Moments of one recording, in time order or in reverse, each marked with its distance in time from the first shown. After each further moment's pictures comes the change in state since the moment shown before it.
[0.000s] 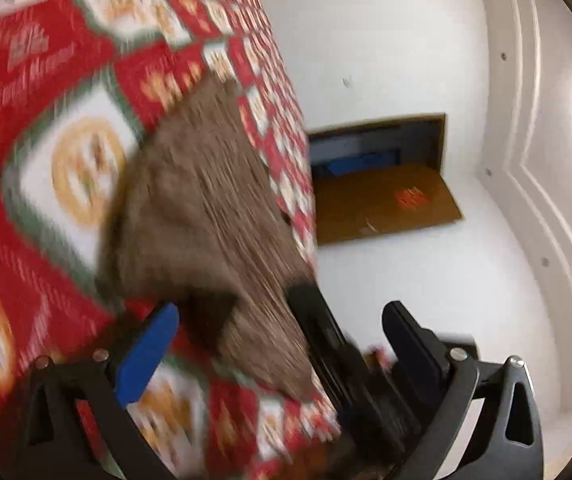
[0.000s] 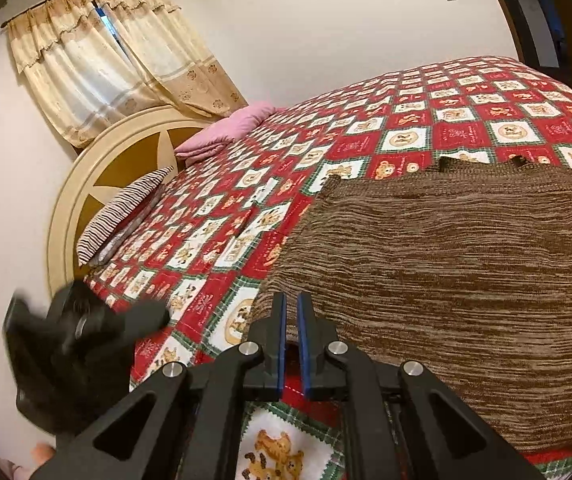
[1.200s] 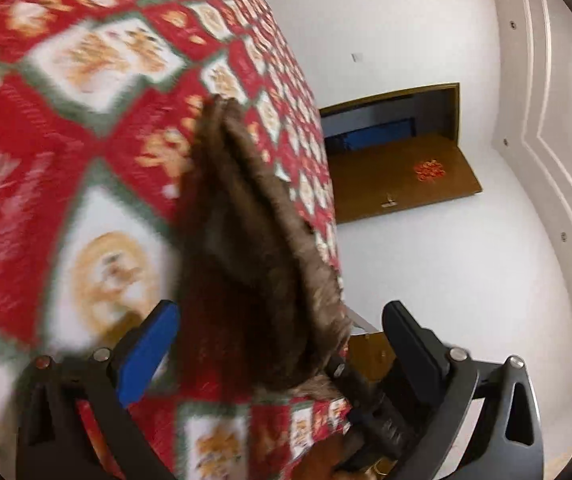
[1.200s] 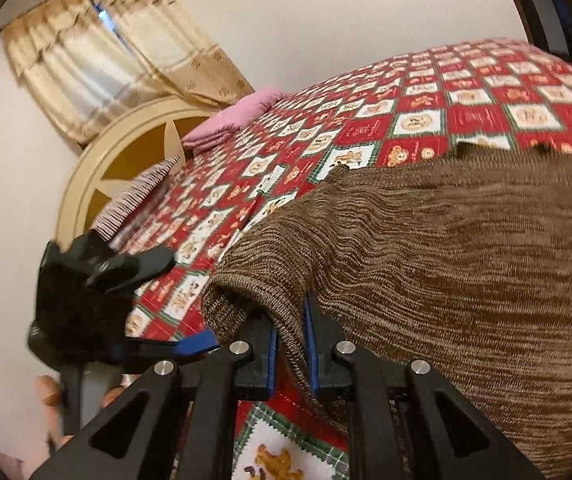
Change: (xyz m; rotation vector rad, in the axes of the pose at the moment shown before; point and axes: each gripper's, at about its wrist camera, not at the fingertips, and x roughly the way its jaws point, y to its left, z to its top) left arm 0.013 -0.003 0.060 0.069 0.148 0.032; right arm 0.028 -0.016 0.008 0.041 0.067 0.080
